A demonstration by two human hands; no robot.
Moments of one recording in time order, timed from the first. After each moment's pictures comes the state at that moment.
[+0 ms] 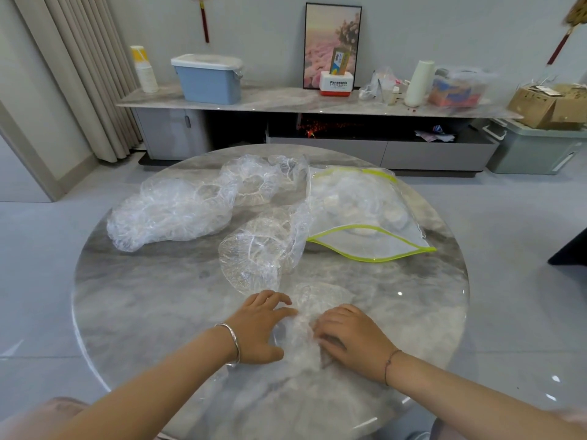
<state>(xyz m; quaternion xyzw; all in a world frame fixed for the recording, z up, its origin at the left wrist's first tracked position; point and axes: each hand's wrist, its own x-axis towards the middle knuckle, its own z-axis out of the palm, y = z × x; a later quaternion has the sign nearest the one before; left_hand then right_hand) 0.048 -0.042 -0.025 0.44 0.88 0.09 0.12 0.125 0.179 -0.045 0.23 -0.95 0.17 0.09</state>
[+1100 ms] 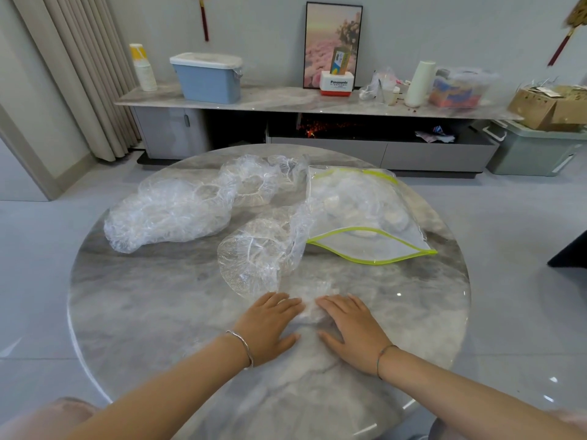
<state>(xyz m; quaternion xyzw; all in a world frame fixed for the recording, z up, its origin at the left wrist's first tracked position) 0.044 -0.026 -0.051 0.47 0.88 0.06 -0.04 0.117 0.181 -0.041 0.09 -0.99 0.14 -0.01</state>
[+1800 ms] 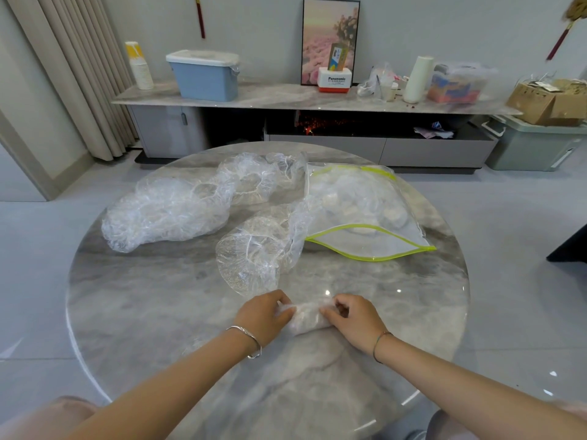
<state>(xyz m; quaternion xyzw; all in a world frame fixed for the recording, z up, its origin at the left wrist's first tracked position) 0.044 -0.016 -0.034 0.22 0.92 0.29 0.12 0.104 0.182 -0.044 -0.09 -0.92 0.37 0.02</state>
